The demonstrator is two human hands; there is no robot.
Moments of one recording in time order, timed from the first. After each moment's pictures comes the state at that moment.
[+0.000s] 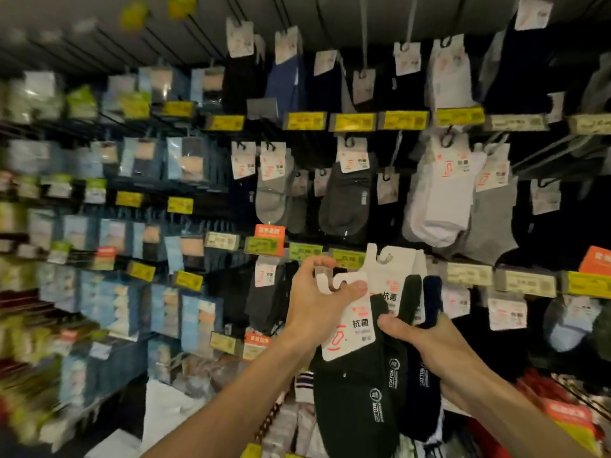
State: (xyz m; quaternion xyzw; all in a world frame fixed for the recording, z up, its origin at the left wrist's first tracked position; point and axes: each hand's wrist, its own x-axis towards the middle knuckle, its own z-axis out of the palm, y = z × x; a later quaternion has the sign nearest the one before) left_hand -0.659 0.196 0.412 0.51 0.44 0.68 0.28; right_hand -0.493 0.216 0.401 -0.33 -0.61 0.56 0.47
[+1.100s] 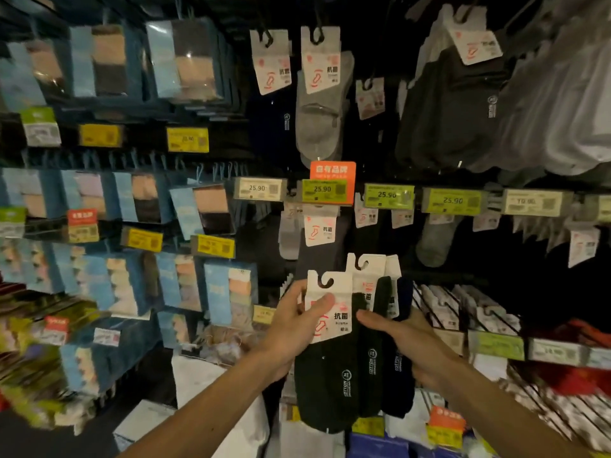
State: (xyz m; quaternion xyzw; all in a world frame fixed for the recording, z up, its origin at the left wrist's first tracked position) left_hand -0.903 0.279 0.281 0.47 0.52 0.55 0.44; right_hand -0.715 0.315 0.275 -0.42 -0.50 0.64 0.42
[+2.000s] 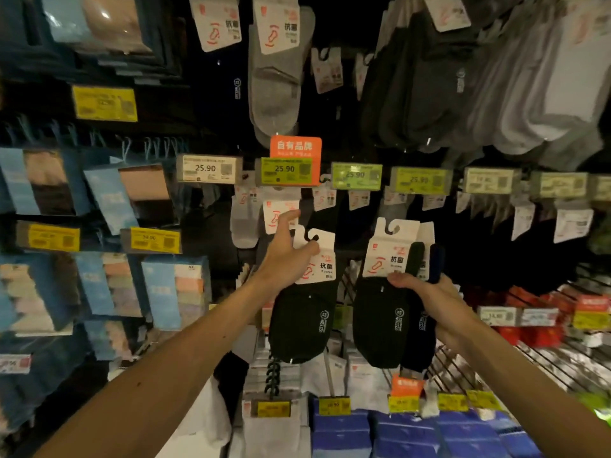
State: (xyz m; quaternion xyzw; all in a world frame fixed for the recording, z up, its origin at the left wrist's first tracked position) left_hand -0.901 0.385 0.312 0.59 0.50 0.50 0.39; right_hand -0.670 0.336 0.292 -0.49 -0.45 0.49 0.55
